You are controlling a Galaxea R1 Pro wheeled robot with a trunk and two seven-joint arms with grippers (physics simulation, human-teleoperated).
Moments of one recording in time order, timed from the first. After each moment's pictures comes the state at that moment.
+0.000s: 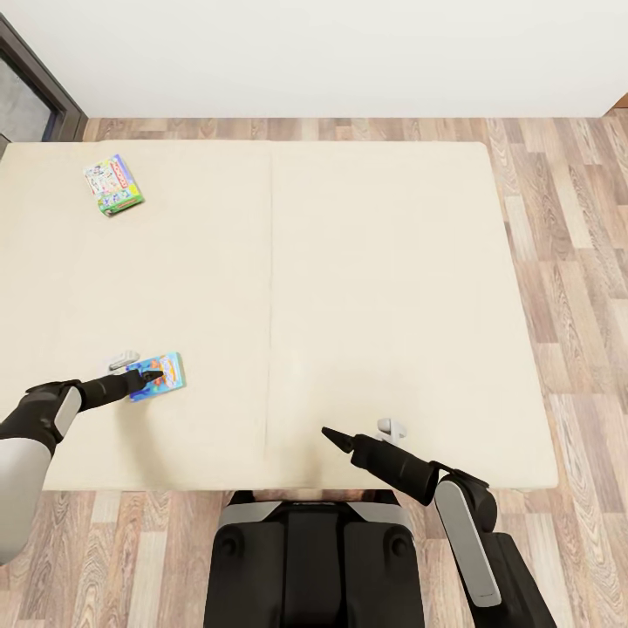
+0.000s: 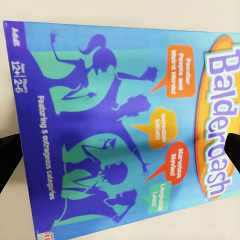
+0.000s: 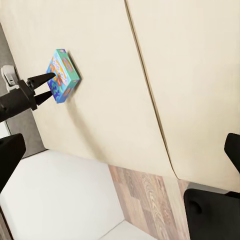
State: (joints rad) left arm -1.04 0.37 0.38 -0.46 -0.02 0.50 -0.53; right arm -0.31 0.09 0.03 -1.57 -0.60 0.83 0.33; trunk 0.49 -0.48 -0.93
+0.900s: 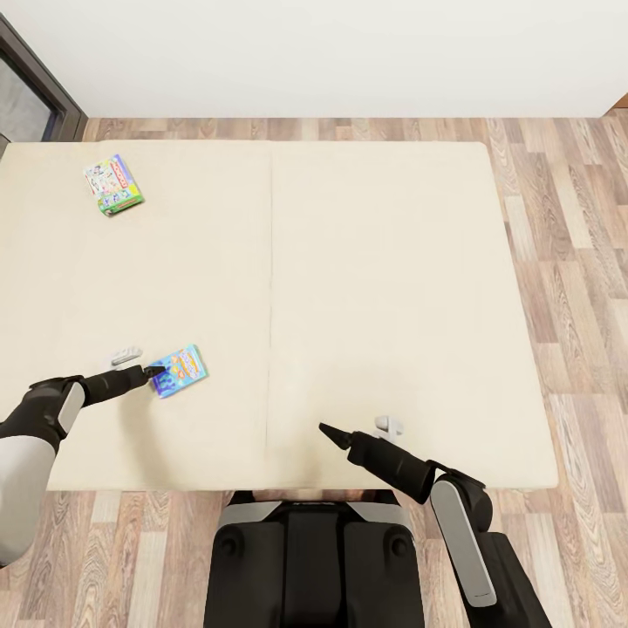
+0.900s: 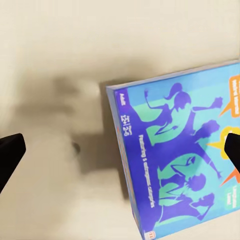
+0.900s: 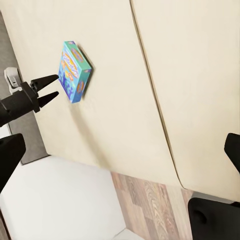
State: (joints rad) left arm -1.04 0.35 0.37 -0.50 -0.02 0.50 -0.51; right arm -0.31 0.11 0.04 -1.57 -0.59 0.80 0.34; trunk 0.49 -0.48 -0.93
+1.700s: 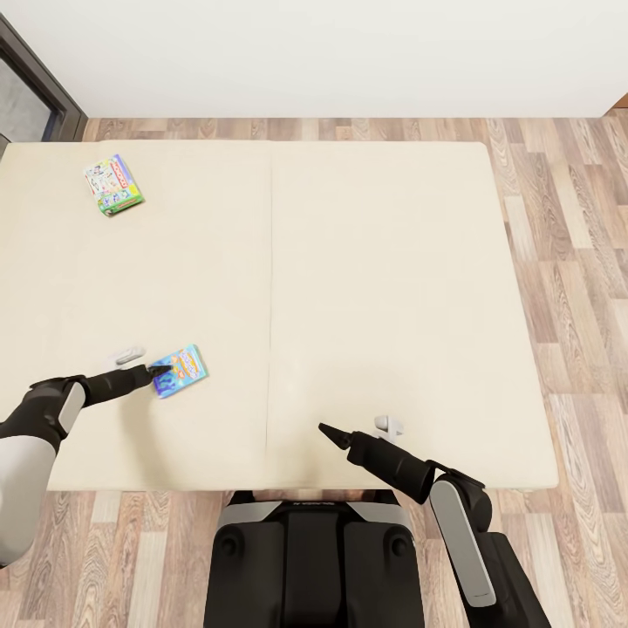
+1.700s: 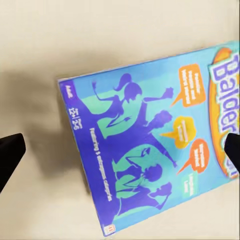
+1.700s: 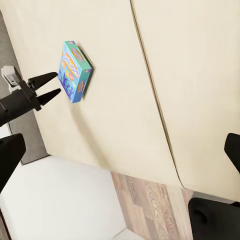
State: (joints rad) left arm -1.04 0.35 0.37 -0.50 -0.02 0.52 -0.62; right arm -0.31 0.11 0.04 -1.57 -0.59 0.80 0.33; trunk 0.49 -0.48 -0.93
